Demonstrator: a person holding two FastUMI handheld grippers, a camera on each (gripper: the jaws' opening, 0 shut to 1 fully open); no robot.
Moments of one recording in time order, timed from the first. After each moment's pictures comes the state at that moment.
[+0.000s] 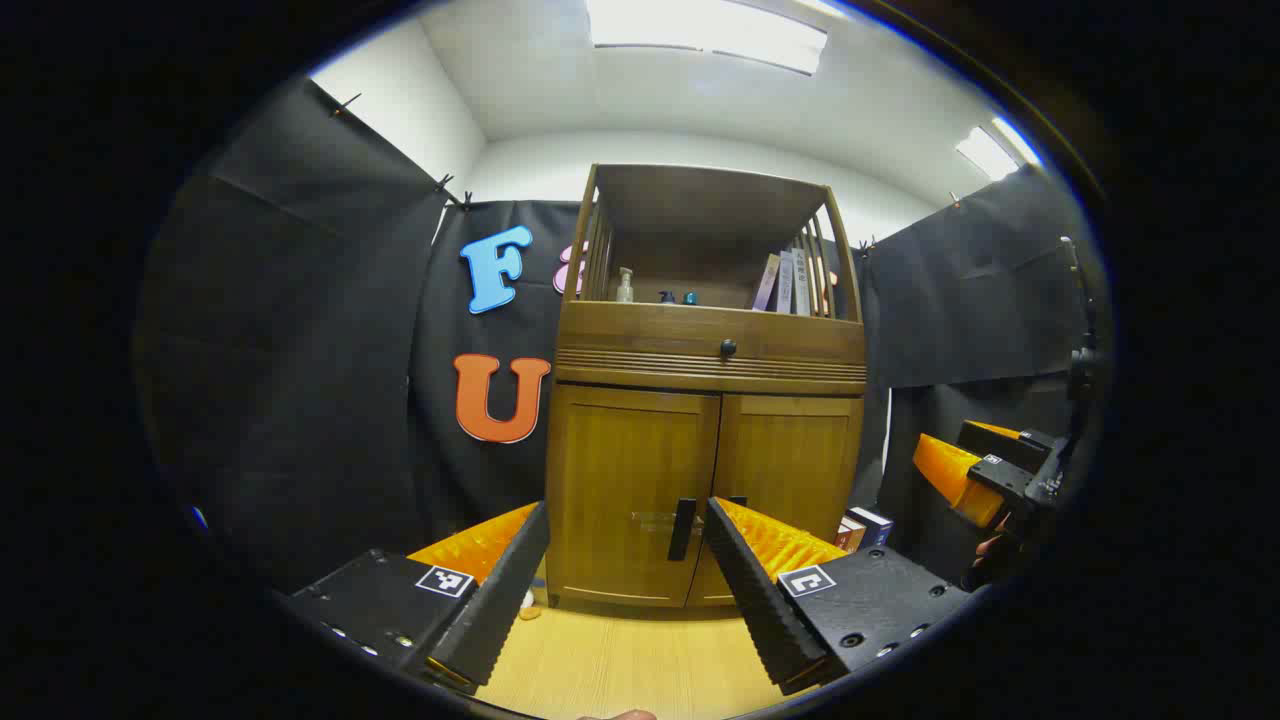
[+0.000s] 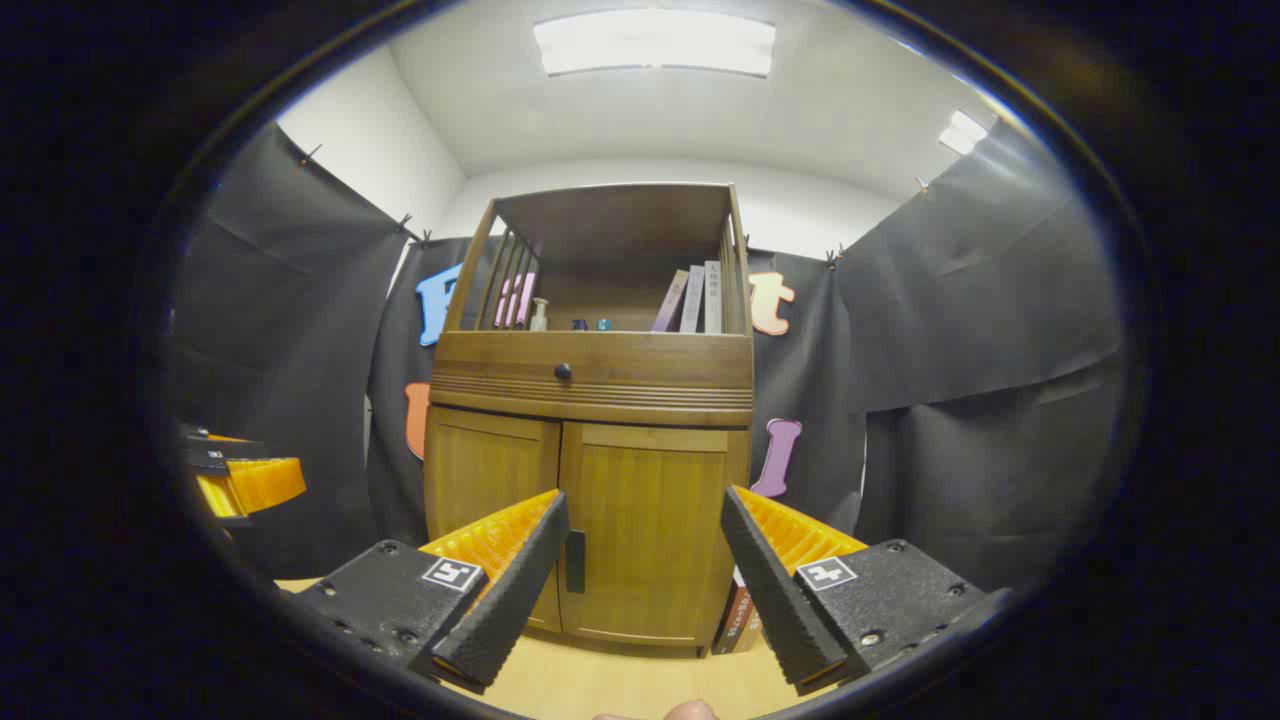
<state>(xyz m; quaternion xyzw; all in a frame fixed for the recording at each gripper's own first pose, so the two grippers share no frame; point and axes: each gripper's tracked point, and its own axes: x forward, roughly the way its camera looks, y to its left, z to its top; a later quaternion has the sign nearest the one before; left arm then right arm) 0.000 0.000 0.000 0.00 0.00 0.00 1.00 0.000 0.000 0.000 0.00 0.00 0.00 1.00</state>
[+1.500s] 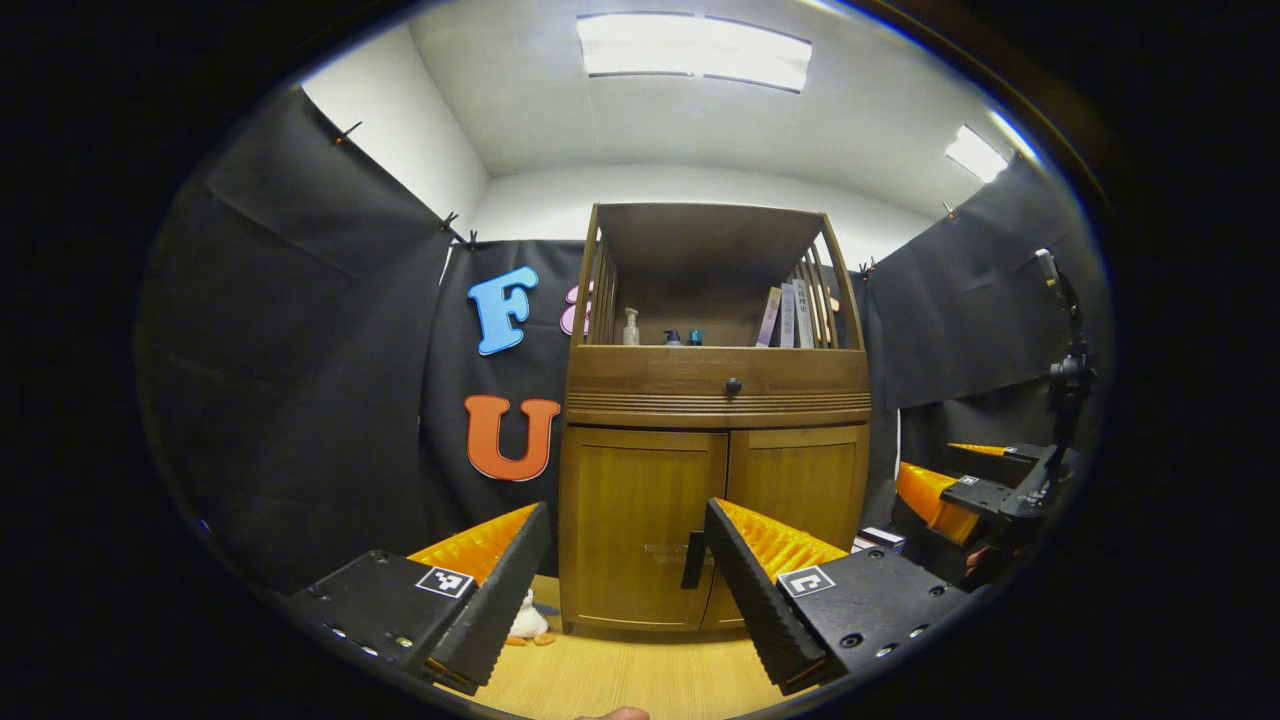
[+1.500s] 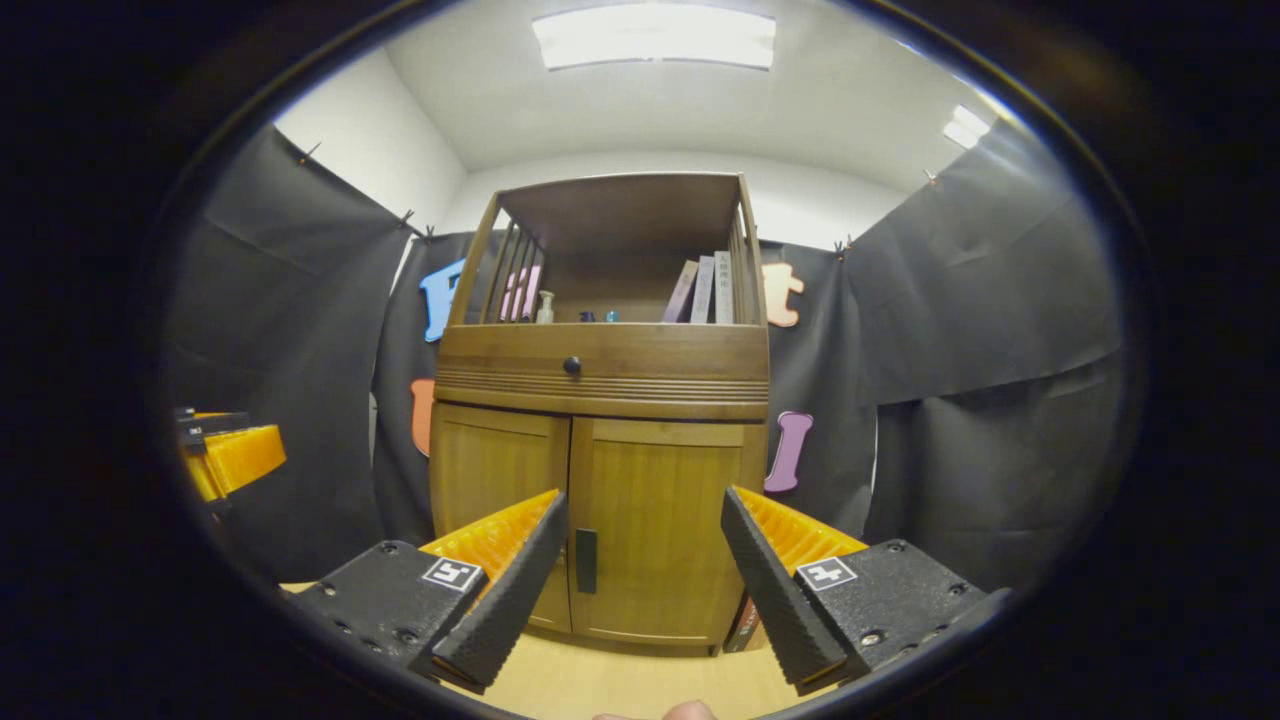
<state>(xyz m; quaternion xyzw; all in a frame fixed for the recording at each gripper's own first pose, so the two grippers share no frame) -0.005 0.011 0.025 0.02 -0.05 0.02 1.00 0.016 0.018 -0.006 0.00 0.02 0.01 1.00</state>
